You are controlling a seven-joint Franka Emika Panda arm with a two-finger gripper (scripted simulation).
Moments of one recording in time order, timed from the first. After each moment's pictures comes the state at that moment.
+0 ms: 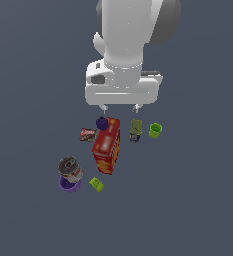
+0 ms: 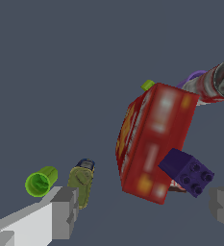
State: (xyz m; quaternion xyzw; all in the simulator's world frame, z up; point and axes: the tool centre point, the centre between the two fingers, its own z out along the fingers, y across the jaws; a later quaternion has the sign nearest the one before) arm -0.003 0.015 0.314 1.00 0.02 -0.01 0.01
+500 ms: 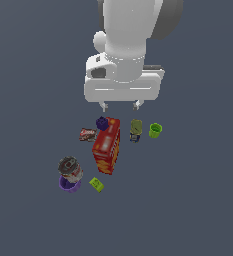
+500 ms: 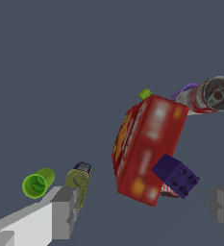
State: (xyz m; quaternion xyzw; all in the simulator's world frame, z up) arm 0.003 0.014 0.329 1.00 0.04 0.01 0.02
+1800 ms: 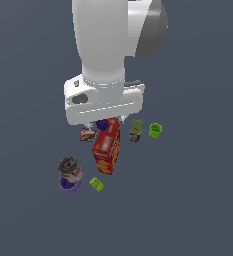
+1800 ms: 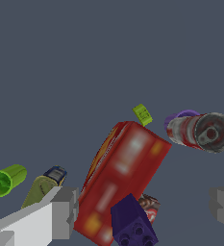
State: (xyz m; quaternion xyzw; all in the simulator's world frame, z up) arm 0.048 -0.029 0.305 0.99 0.15 0.01 0.01
